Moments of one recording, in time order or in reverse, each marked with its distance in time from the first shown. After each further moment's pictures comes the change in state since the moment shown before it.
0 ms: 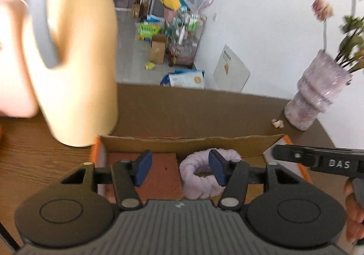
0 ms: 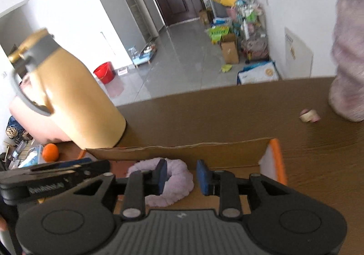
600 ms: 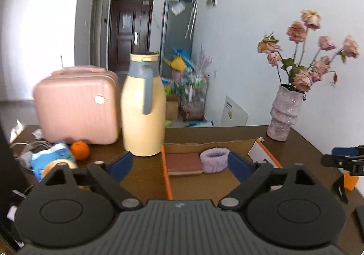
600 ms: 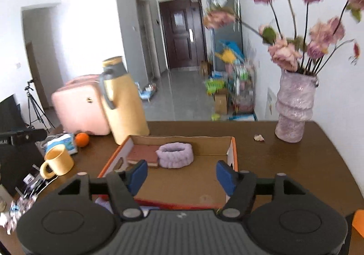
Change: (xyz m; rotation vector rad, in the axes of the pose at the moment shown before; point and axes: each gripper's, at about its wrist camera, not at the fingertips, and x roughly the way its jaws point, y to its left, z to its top) left arm -0.275 0.007 -0.122 0.116 -0.336 0.096; right arm -0.253 0.073 -0.135 -0.187 -0.267 -0.097
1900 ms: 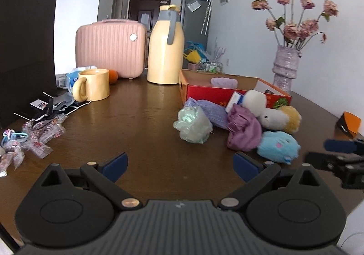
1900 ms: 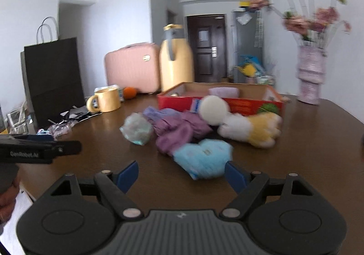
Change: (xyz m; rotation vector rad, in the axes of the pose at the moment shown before) left arm -0.091 -0.001 -0.250 -0.056 -0.006 0.067; right arm -0.083 0.113 -0.278 -0.109 -0.118 0.076
